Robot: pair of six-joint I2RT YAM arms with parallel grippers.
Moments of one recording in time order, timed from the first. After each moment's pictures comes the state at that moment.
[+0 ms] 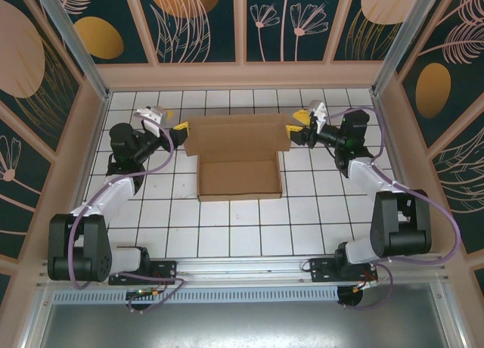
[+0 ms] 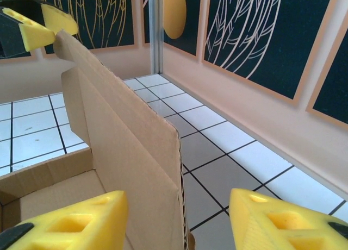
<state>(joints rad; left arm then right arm) -0.04 1.32 0.70 0.56 0.65 0.03 0.08 1.44 0.83 0.46 -0.96 -0.21</state>
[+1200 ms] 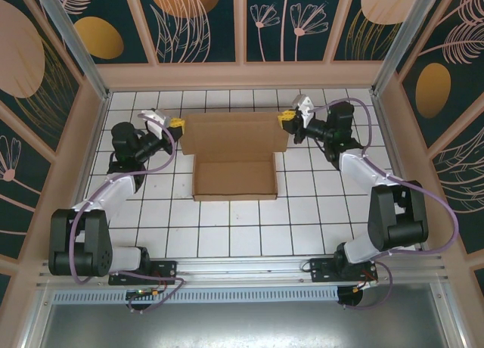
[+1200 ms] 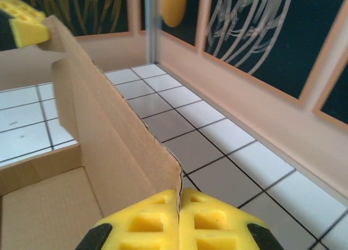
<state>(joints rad) -0.06 1.34 0.69 0.54 0.70 0.08 0.20 1.49 0.93 0.35 -0.79 -0.26</state>
